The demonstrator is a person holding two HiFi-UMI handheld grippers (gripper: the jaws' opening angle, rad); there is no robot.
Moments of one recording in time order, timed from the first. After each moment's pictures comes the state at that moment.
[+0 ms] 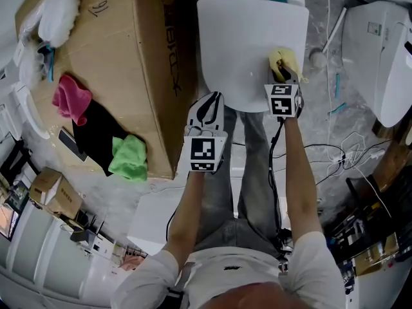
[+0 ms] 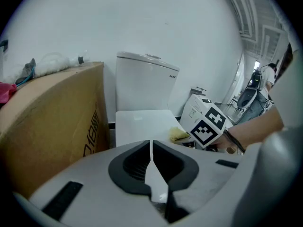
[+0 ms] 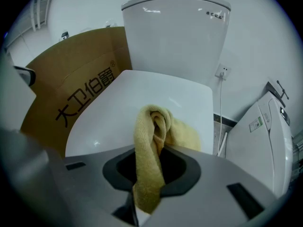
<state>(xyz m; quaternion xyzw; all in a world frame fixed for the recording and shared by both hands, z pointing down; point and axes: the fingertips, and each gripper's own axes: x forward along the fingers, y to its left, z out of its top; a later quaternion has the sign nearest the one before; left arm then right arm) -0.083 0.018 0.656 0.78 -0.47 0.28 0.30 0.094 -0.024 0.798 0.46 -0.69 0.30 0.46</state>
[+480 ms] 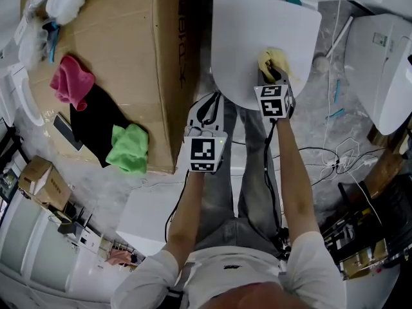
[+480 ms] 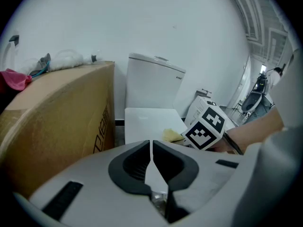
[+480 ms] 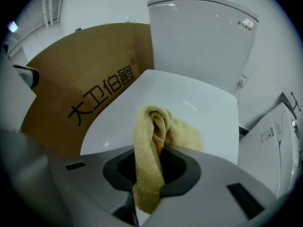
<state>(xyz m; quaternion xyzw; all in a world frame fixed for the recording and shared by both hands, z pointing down) -0.114 0.040 0.658 0.76 -0.50 0.27 0.31 0.024 -0.010 0.799 0.41 -0.73 0.29 0.47</state>
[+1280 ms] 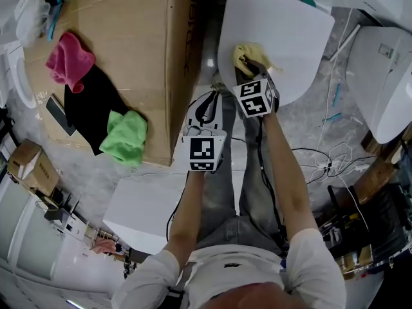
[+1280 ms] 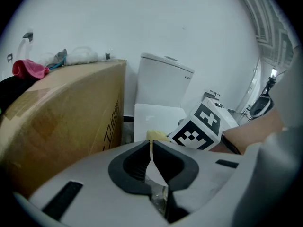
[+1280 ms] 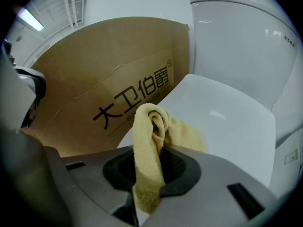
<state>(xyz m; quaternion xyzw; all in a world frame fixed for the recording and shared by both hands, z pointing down) -0.138 0.065 0.666 0.73 -0.54 0.26 0.33 -0.081 0.012 0.799 0.30 -0.80 0.27 0.45</state>
